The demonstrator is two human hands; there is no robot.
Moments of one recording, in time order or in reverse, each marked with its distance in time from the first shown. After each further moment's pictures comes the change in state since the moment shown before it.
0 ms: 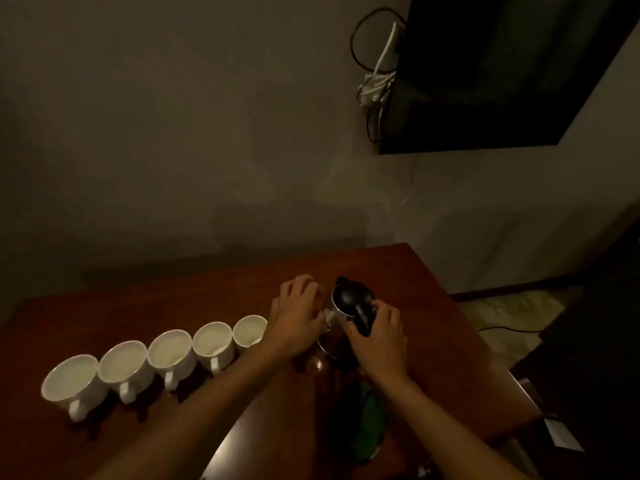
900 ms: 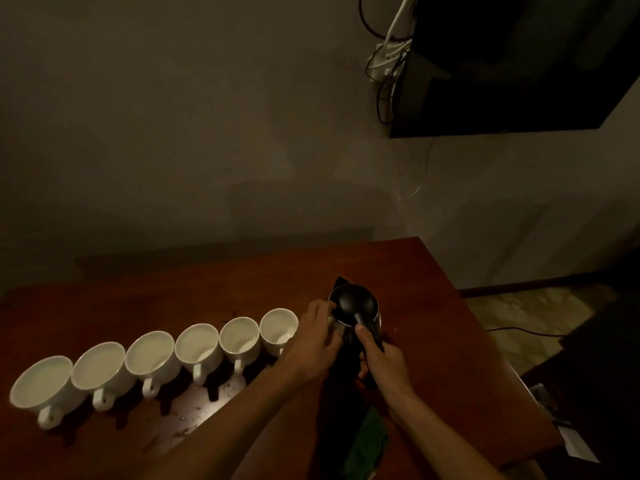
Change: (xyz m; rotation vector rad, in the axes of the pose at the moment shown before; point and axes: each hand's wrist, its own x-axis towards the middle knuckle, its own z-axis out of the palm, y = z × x) left_hand 0.022 -0.009 0.077 -0.330 -0.044 -0.038; right_hand 0.027 0.045 0.021 0.665 -0.328 0.364
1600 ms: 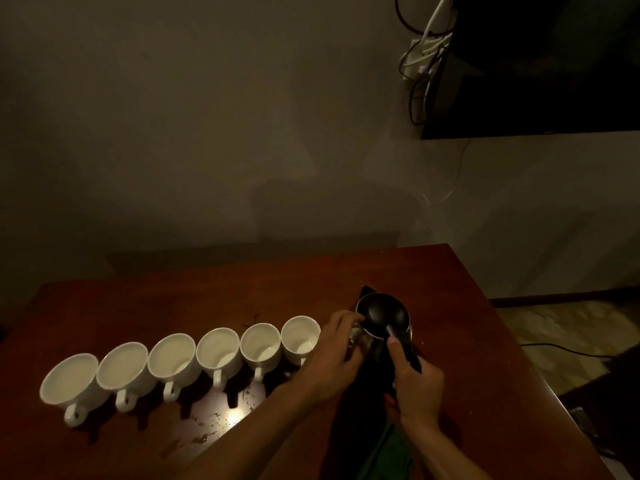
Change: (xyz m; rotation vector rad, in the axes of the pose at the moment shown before) left_hand -0.001 -0.014 0.000 -0.127 -0.020 0.035; right_hand 0.015 0.015 0.014 0.073 0.304 -0.214
